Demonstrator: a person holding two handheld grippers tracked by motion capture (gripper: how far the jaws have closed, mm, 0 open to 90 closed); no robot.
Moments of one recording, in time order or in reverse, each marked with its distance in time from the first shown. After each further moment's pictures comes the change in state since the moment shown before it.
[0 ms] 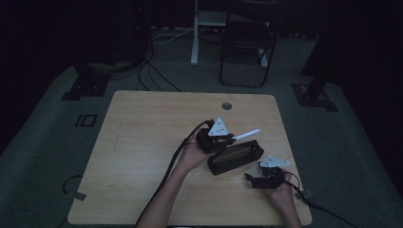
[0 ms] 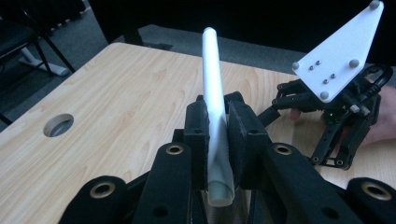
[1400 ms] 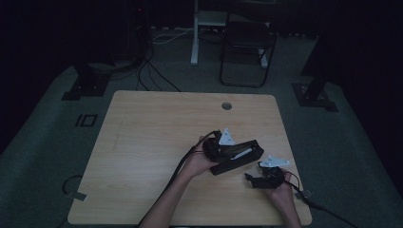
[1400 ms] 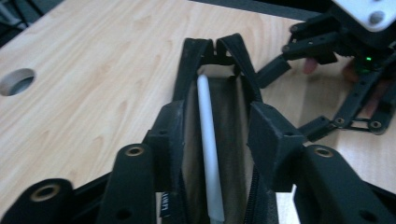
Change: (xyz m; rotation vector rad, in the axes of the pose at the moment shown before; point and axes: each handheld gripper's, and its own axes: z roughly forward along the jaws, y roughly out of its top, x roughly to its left) left arm -0.009 -0.029 0.041 0.142 0.003 -0.010; right arm 0.000 0.000 0.000 0.001 0.005 -0.002
